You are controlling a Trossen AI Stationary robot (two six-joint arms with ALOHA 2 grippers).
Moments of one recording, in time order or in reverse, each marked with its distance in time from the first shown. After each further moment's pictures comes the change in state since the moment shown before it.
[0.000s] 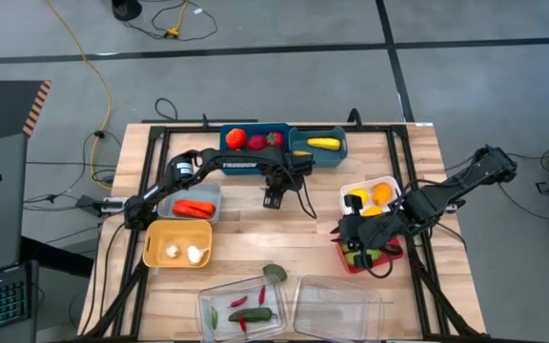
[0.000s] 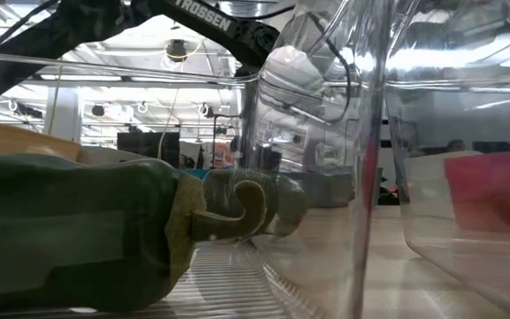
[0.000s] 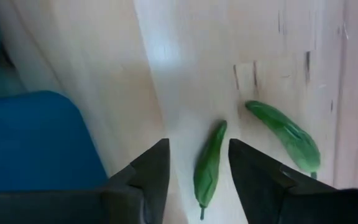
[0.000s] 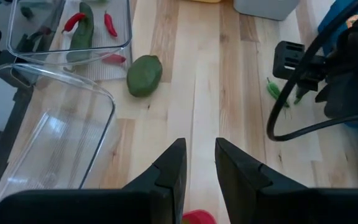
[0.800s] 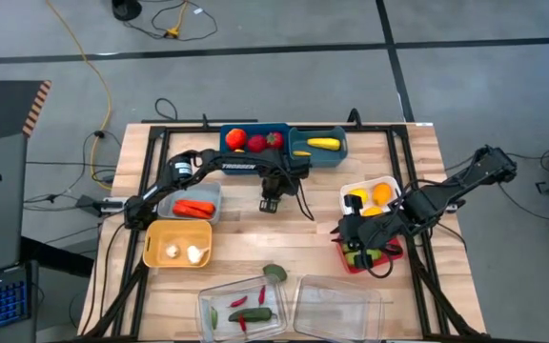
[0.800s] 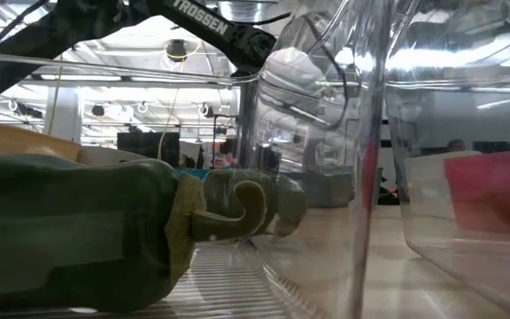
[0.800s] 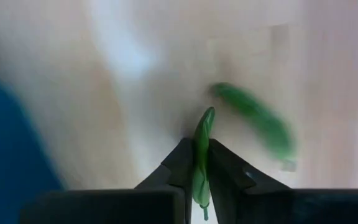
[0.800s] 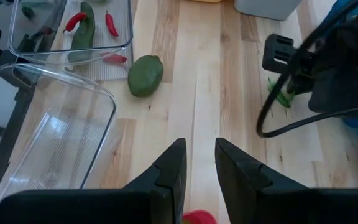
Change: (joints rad) left arm -0.010 -0.017 -0.078 0.008 0.071 -0.008; right arm 0.000 0.000 0.000 0.000 -0.004 -0.002
